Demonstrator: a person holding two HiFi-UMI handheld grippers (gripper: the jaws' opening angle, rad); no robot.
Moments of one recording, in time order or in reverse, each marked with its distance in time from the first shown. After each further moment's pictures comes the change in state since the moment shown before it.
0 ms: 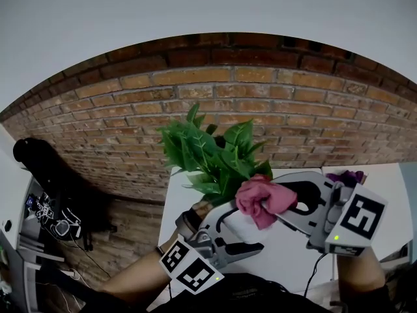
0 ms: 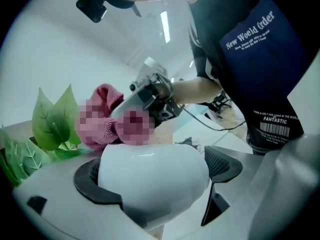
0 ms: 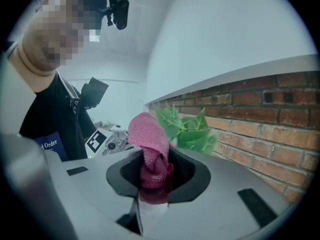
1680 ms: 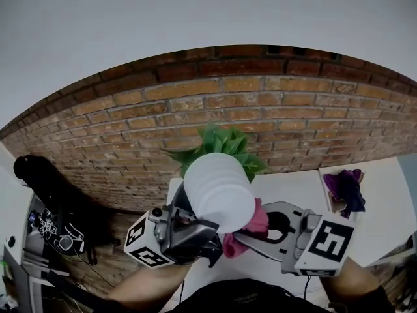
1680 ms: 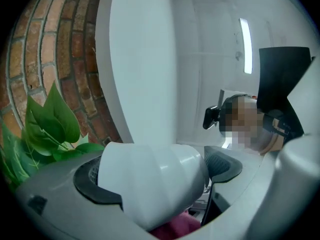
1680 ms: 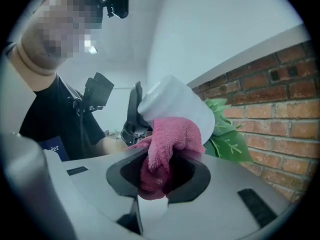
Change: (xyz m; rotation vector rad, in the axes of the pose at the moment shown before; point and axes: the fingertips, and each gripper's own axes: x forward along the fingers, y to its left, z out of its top) left arm -0.095 0.141 0.044 -1.096 -1.001 0.195; right arm 0.021 0.049 -0.012 0.101 -0.069 0.092
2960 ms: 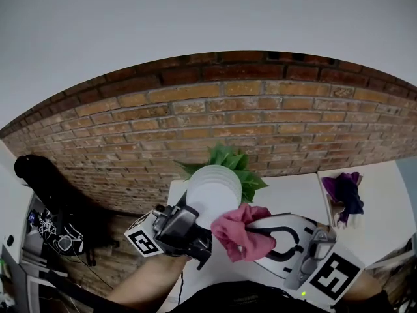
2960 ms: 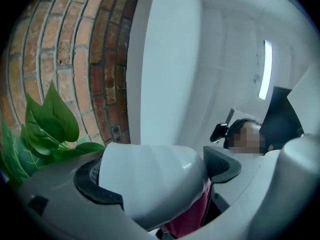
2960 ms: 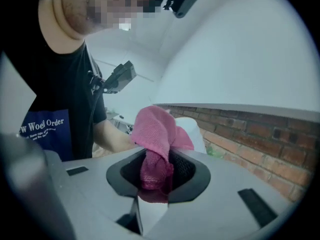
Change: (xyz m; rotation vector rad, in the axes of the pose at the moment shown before) left arm -0.033 0.024 -0.005 -0.278 -0.020 0.011; right arm -0.019 0.034 0.011 -0.390 0.098 -0.083
